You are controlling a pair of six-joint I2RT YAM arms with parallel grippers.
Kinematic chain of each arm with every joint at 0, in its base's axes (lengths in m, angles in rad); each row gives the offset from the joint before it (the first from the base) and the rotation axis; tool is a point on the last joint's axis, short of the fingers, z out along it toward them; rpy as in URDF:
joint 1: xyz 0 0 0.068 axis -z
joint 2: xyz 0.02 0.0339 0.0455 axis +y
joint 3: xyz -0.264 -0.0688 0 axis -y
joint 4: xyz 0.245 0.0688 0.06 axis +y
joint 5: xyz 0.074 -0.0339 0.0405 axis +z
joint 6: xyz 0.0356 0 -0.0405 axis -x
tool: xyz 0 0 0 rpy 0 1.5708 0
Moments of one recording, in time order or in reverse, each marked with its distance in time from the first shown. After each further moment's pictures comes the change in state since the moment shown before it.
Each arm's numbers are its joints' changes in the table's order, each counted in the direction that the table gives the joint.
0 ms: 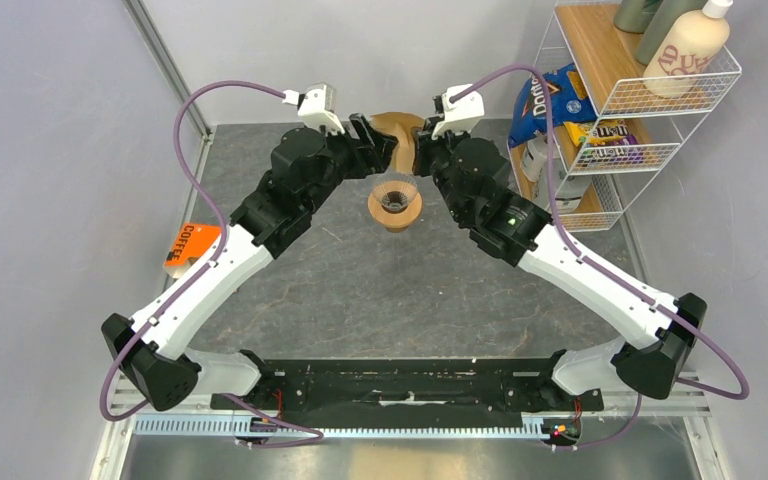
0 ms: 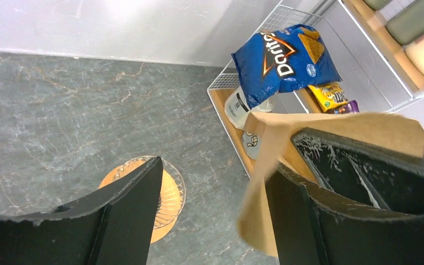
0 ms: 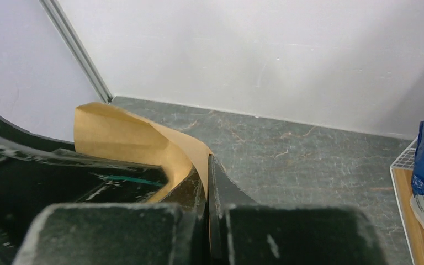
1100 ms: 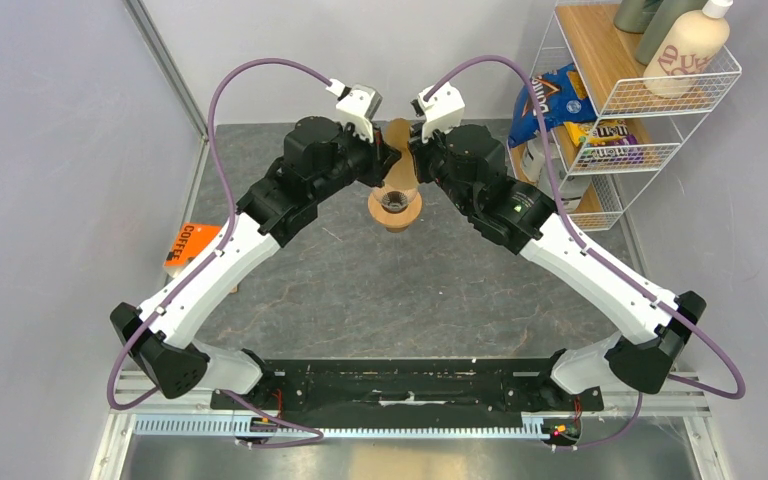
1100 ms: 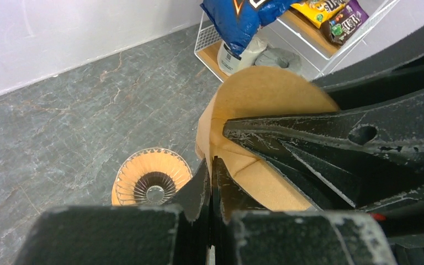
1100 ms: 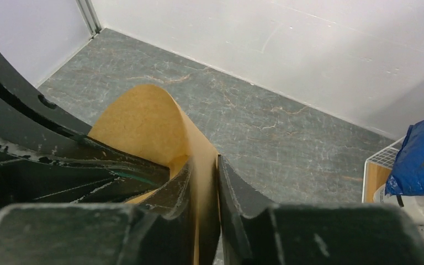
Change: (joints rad) left arm 0.014 0.076 0.122 0.139 -0.222 -0.298; right arm 0.023 0.042 0.121 0.267 0.128 0.109
